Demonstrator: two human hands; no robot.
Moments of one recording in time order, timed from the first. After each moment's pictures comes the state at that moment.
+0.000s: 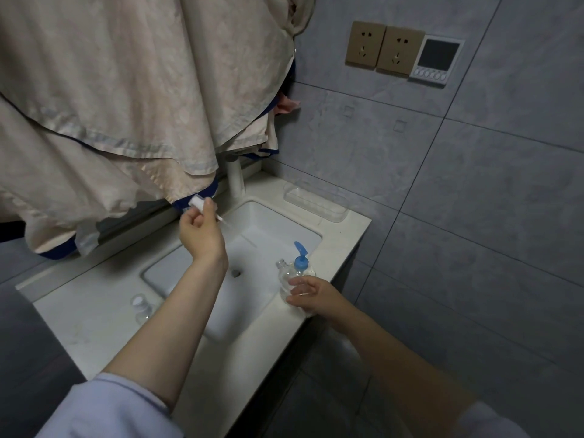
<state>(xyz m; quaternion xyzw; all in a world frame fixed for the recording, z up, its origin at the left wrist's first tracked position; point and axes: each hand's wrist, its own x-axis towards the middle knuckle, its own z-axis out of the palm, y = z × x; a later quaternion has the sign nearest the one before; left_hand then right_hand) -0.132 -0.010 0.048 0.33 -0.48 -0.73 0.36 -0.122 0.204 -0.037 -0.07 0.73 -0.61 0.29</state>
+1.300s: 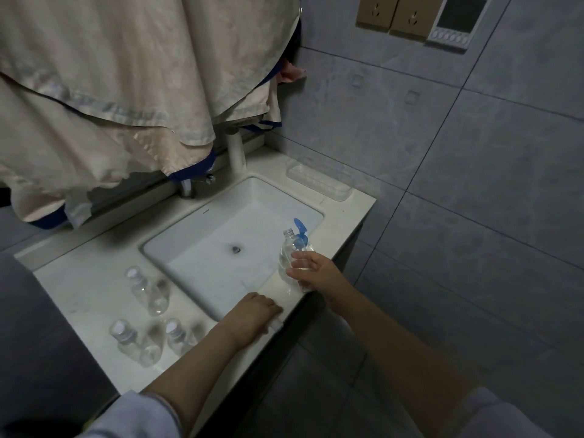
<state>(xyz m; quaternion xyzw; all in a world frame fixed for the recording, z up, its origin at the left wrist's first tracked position) -0.057 0.031 -0.119 -0.23 -0.97 -0.04 -0.10 -0.124 0.207 -0.049 -0.04 0.70 -0.67 0.25</state>
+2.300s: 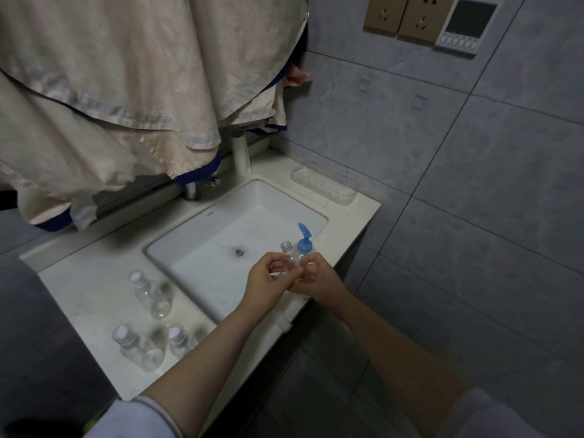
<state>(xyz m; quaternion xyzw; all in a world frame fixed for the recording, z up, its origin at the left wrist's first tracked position) -0.082 0.068 -0.055 0.12 -0.73 -0.66 0.10 -0.129 0.203 -0.059 -0.10 0.72 -0.64 0.23</state>
